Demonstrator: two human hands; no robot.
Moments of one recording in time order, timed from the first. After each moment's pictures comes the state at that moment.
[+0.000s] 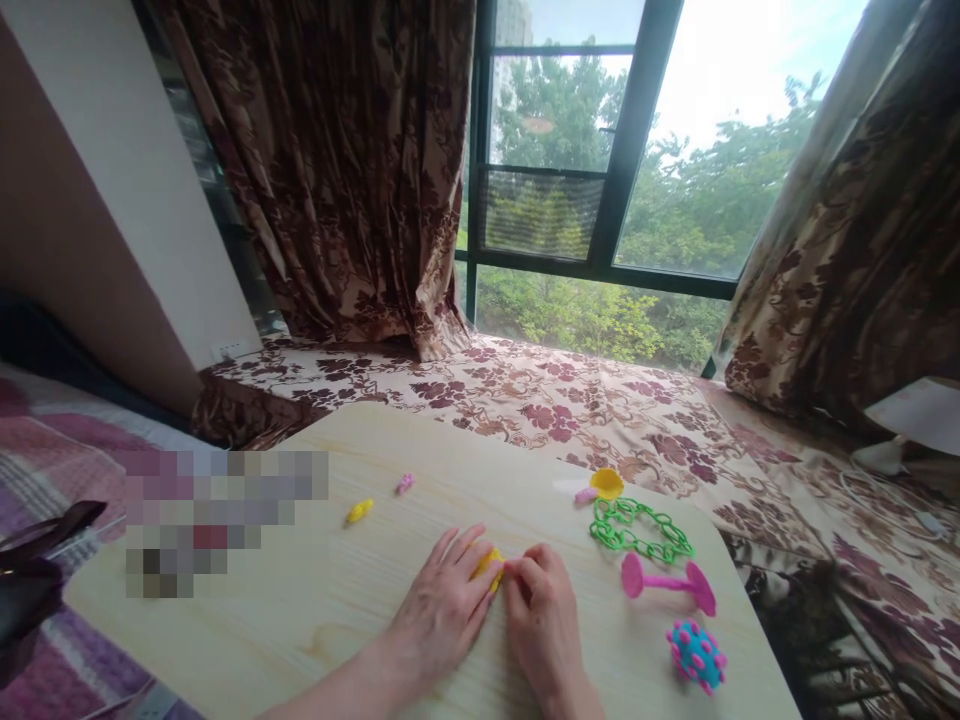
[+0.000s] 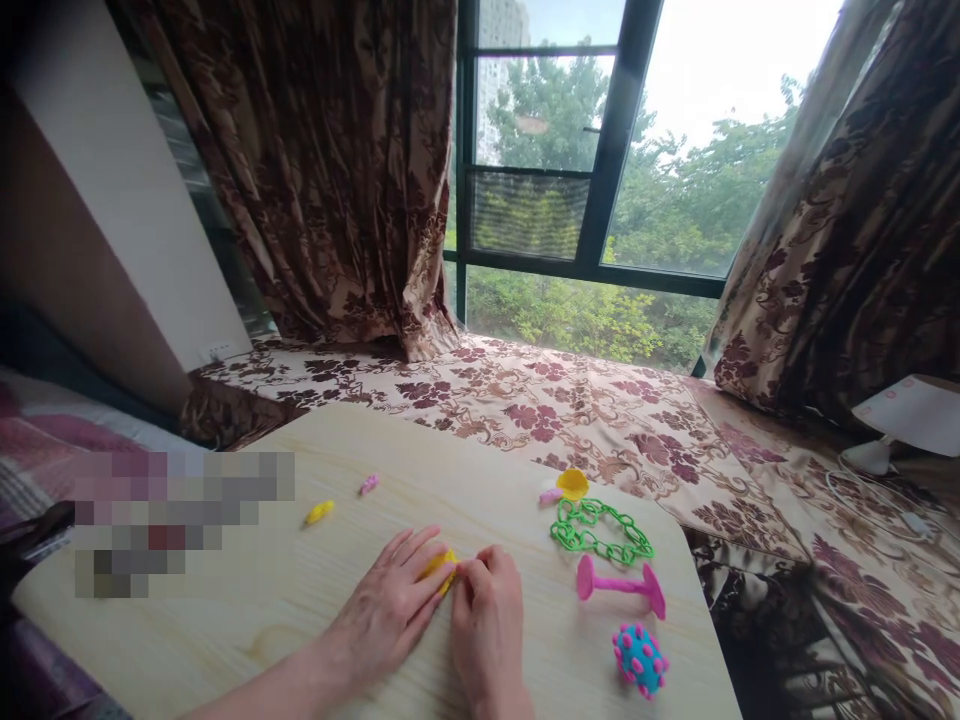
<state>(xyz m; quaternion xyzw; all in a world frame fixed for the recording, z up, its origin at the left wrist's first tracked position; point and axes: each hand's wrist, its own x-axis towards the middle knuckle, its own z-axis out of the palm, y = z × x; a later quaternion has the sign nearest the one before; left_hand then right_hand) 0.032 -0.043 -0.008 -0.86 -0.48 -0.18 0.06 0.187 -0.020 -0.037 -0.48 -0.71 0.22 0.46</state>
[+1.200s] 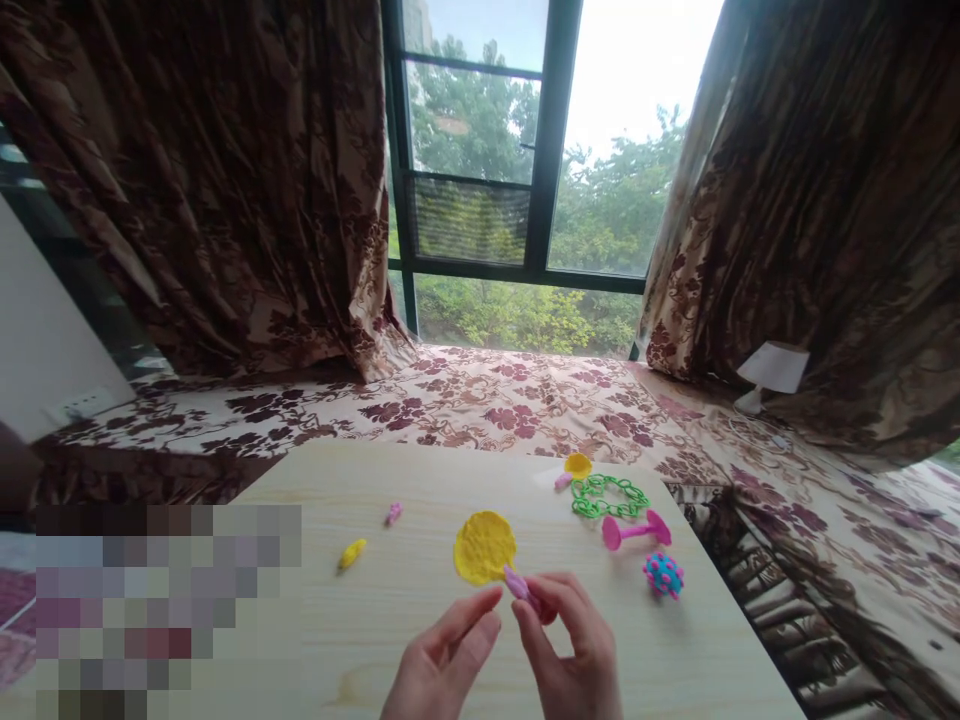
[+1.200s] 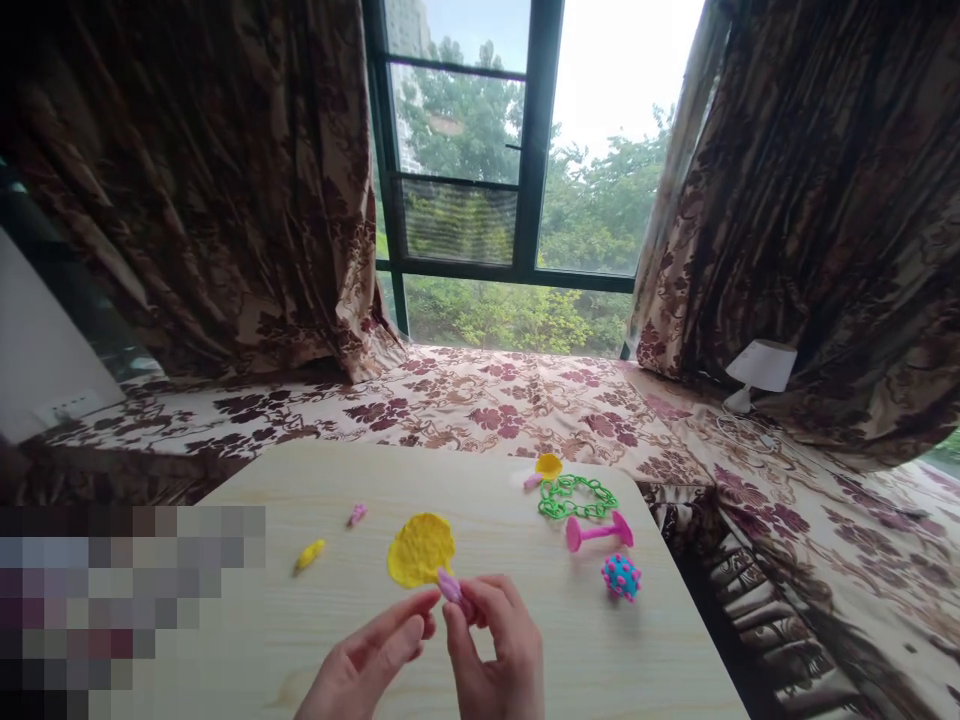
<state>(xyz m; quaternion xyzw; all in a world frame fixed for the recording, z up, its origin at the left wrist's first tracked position) 0.018 -0.105 0.047 -0.48 -0.48 -0.49 -0.54 0.155 -0.101 0.038 -0.44 -0.64 0.16 0.60</state>
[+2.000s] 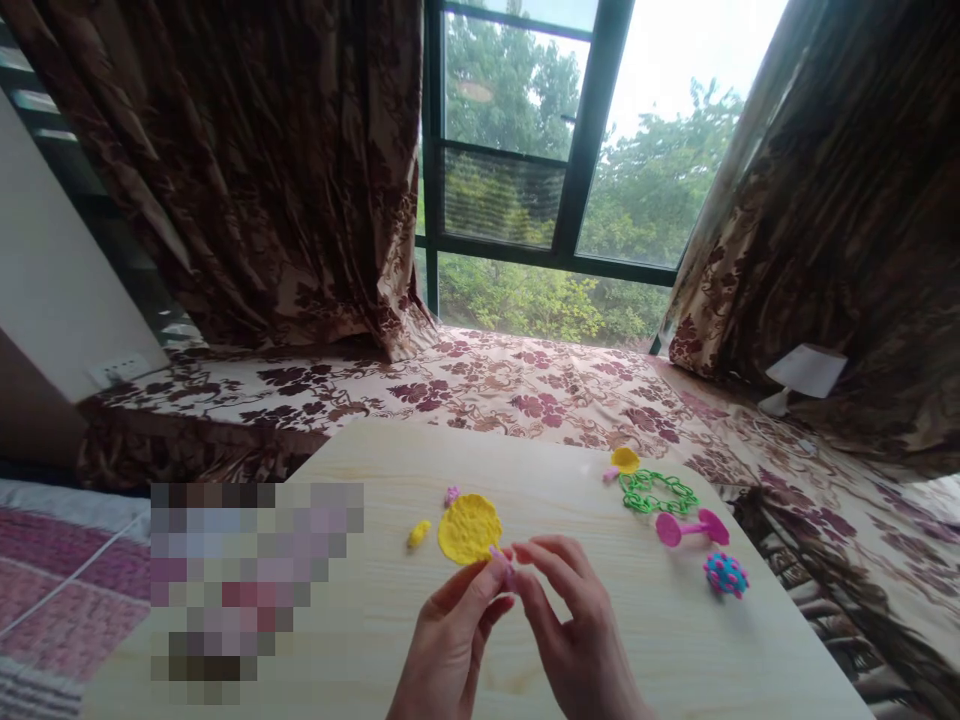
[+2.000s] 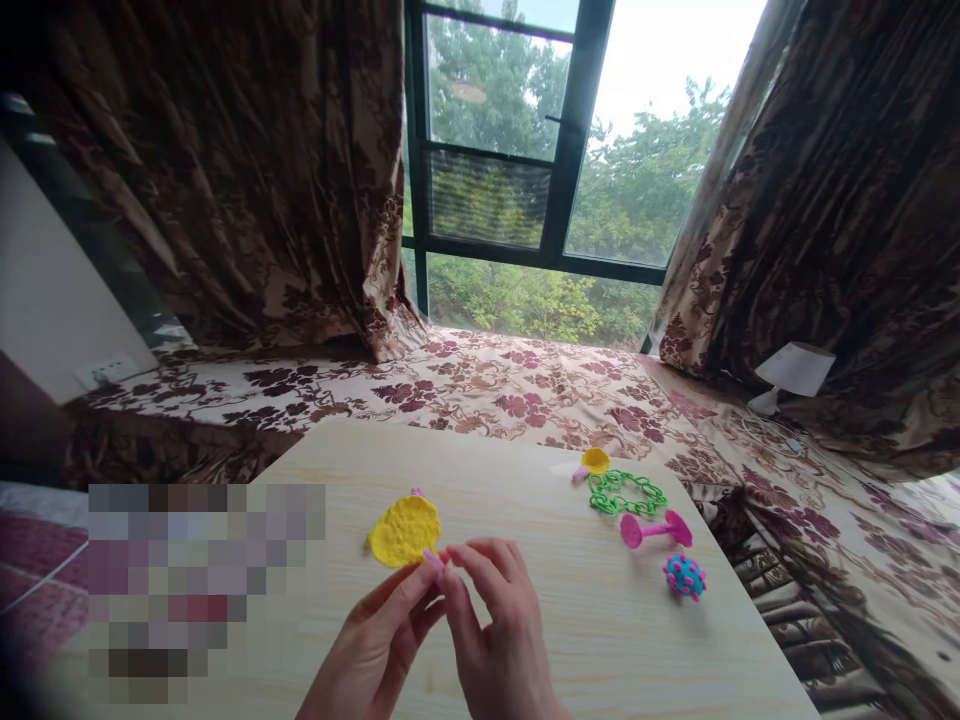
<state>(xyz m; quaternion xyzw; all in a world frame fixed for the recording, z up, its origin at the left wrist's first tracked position) -0.058 -0.091 0.071 -0.21 -0.39 -0.58 -0.68 0.060 -0.085 0.067 -0.43 -0.69 0.22 0.53</state>
